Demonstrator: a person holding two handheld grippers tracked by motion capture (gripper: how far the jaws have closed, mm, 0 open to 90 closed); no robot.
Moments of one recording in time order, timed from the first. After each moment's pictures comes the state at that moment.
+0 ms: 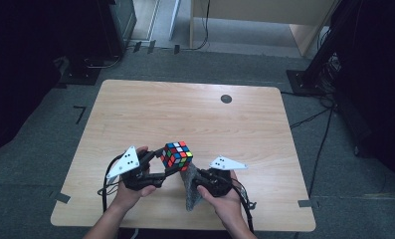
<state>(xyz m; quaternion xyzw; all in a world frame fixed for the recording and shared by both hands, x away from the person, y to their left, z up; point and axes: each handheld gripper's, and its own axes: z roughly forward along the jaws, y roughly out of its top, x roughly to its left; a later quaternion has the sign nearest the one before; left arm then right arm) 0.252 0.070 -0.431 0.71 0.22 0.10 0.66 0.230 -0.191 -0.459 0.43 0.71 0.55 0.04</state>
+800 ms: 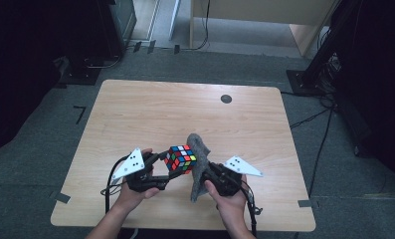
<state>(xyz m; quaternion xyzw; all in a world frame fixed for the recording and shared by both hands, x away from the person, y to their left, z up) 0.250 0.062 -0.436 0.72 0.21 0.09 0.65 0.220 -0.205 -0.444 0.45 0.64 0.61 0.11</state>
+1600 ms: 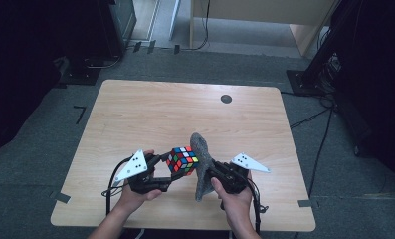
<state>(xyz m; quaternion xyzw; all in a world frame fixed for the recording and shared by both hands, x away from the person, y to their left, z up) 0.246 0.055 -0.438 0.73 0.21 0.08 0.65 0.223 -0.222 -0.437 0.47 0.62 0.62 0.08</state>
